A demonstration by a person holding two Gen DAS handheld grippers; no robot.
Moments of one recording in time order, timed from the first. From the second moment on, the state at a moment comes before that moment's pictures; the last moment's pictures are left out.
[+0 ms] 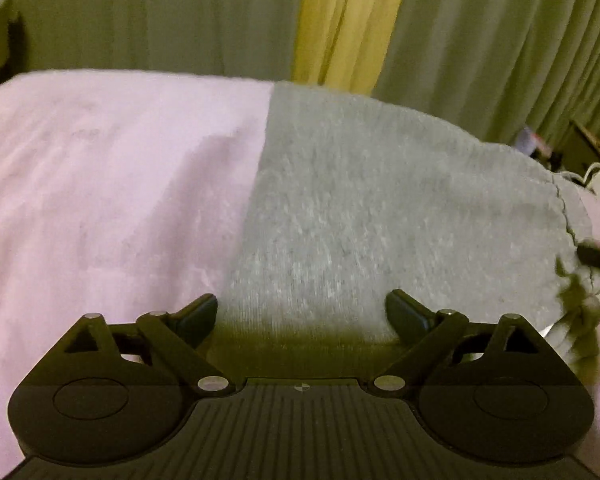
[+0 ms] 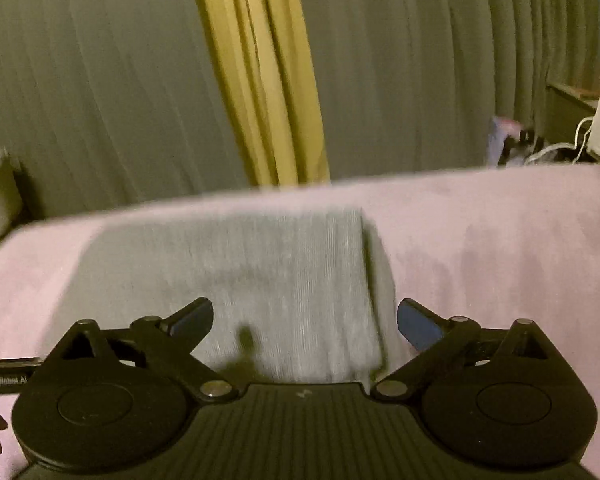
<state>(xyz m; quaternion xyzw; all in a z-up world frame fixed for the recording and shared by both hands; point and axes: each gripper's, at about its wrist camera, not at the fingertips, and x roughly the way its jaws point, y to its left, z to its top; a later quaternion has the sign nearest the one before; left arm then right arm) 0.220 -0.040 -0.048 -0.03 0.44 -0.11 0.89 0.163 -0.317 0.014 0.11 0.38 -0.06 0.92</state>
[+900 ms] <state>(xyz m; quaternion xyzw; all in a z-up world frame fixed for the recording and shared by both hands) 0.033 -0.031 -0.017 0.05 0.44 -0.06 0.89 -0.012 -0.253 0.000 0.14 0.49 -0.12 0.85</state>
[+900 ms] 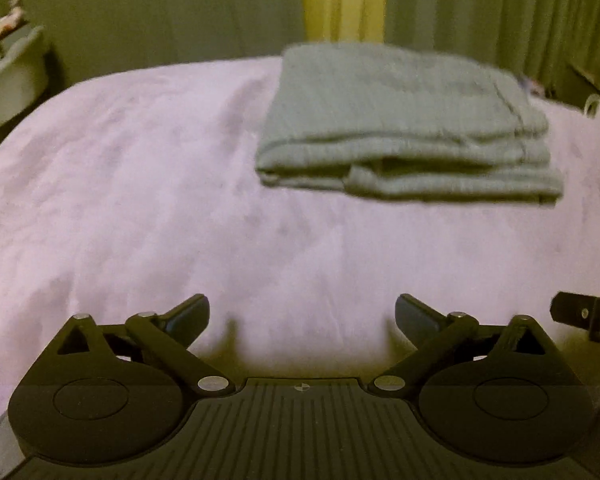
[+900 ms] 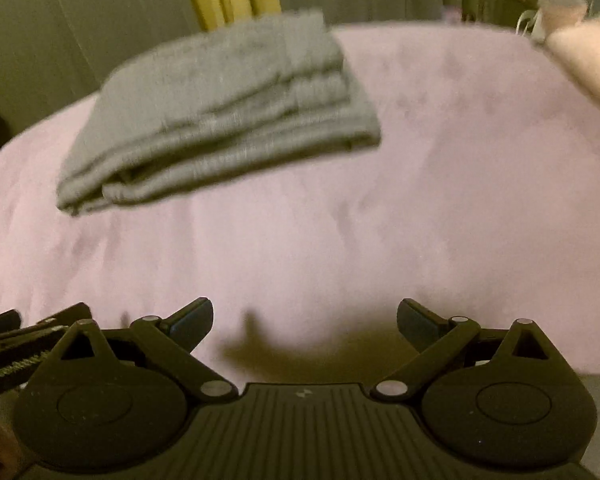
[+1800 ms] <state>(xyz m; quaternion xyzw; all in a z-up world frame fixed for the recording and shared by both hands) 0.039 -0.050 0.056 0.11 0.44 -0.04 0.89 0.006 -0.210 0.073 0.03 0.48 -0.10 0.87</state>
